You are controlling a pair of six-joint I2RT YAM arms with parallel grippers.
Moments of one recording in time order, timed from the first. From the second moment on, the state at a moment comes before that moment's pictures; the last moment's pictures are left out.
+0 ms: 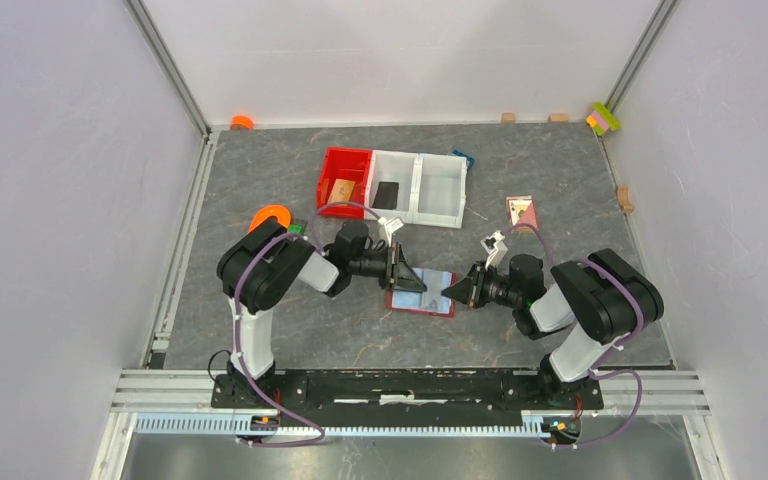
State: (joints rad) left arm -0.63 1.98 0.70 0.84 0.90 -0.91; right arm 0.33 1.66 0.15 1.05 -0.65 0.57
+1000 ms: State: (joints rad) left arm -0.62 1.98 0.79 0.49 0.84 -0.77; right arm 0.33 1.61 0.08 1.20 -0.66 0.61
